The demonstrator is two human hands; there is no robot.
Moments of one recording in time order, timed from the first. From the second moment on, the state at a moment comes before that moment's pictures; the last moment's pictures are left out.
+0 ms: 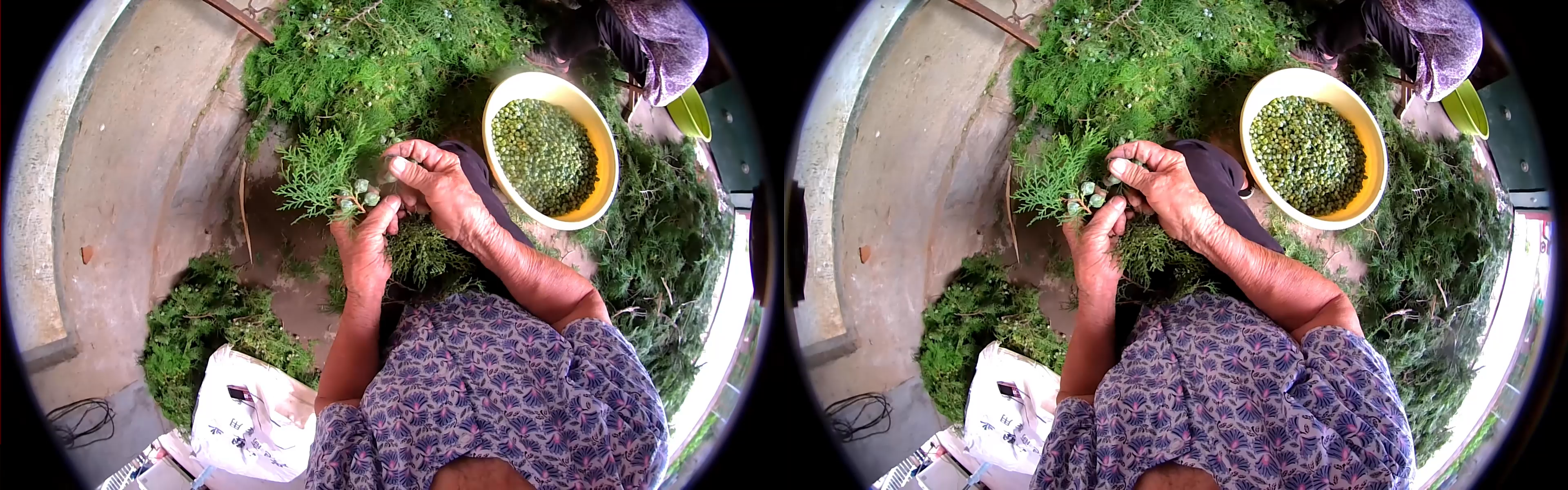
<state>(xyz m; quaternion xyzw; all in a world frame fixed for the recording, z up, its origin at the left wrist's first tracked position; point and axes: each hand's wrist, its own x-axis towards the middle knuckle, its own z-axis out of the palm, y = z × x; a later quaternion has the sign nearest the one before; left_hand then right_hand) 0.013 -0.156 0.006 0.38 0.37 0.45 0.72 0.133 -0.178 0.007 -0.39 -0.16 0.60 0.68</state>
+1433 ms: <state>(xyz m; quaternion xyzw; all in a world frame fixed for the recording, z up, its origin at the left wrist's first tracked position) -0.003 -0.138 0.002 0.40 0.33 0.35 0.78 0.349 -0.278 -0.061 -0.84 -0.33 -0.01 0.43</state>
